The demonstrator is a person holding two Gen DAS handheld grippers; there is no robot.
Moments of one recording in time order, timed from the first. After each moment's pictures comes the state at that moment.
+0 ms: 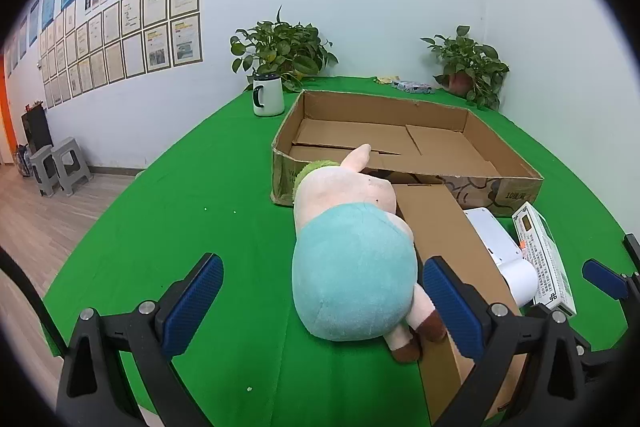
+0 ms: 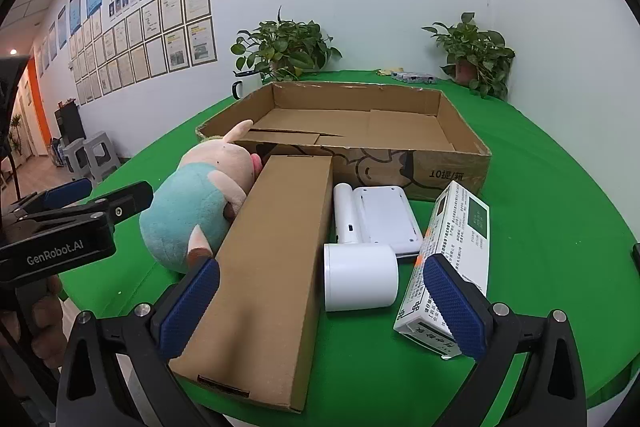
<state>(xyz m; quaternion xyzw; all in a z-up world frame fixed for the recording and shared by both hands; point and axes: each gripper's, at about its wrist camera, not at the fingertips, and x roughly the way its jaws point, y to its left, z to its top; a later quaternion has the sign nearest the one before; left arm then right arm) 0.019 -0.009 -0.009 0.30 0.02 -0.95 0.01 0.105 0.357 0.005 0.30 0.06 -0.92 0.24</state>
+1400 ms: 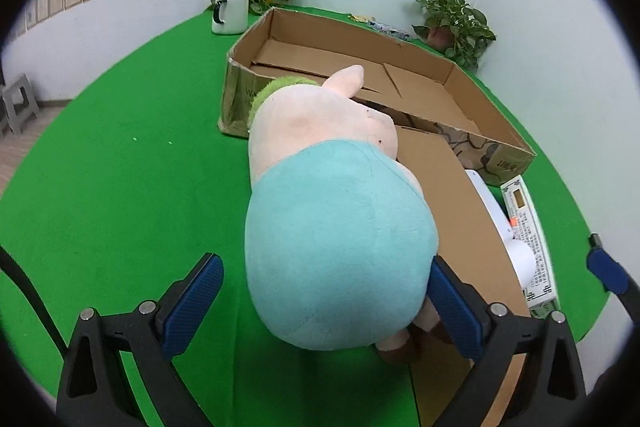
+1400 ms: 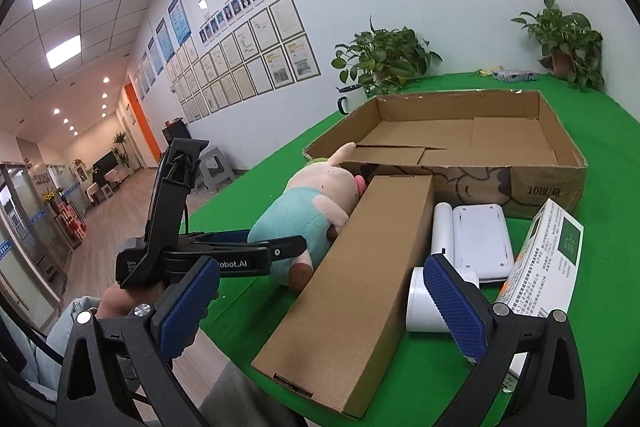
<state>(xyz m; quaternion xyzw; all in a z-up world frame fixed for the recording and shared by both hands) -0.038 -0.027 -0.062 0.41 0.11 -0.90 -0.08 0.097 0.376 0.029 0.29 -0.02 -0.84 0.45</state>
